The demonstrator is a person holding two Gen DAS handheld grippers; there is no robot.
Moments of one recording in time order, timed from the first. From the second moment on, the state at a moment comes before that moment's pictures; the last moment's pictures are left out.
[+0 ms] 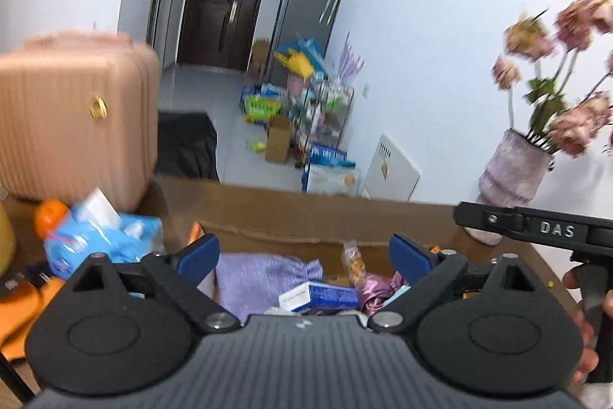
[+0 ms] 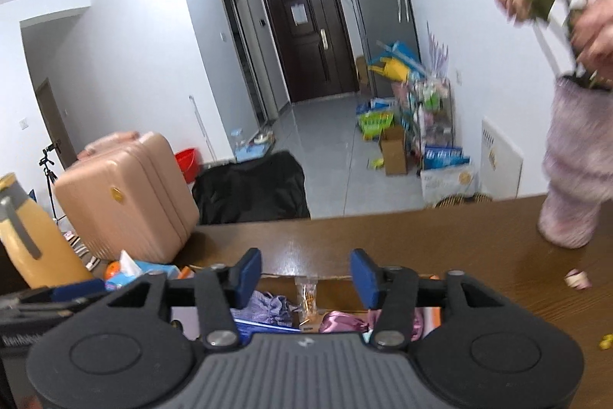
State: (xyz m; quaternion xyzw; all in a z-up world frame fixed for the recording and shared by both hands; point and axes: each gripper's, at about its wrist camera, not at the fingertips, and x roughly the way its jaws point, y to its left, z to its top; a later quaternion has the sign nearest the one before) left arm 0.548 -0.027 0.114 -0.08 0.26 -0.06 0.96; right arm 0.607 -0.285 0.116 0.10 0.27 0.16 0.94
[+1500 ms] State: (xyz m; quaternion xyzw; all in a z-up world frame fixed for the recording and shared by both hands) left arm 0.099 0.025 0.052 0.03 0.05 0.00 1.00; right arm 0.110 -0.268 0.032 -0.01 0.09 0.11 0.99
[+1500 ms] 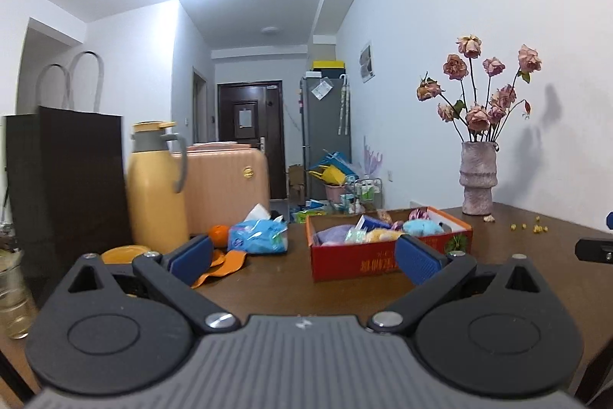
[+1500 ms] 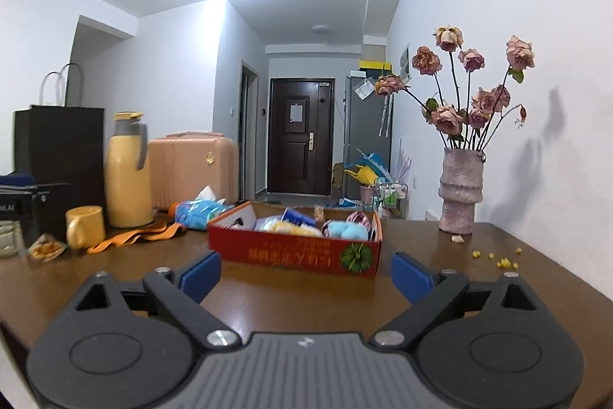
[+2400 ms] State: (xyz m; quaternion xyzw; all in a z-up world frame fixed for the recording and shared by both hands) left arm 0.017 0.014 0.037 0.02 0.06 0.00 1.00; right arm 0.032 -0.257 0.024 -0.03 0.08 0.12 0.99
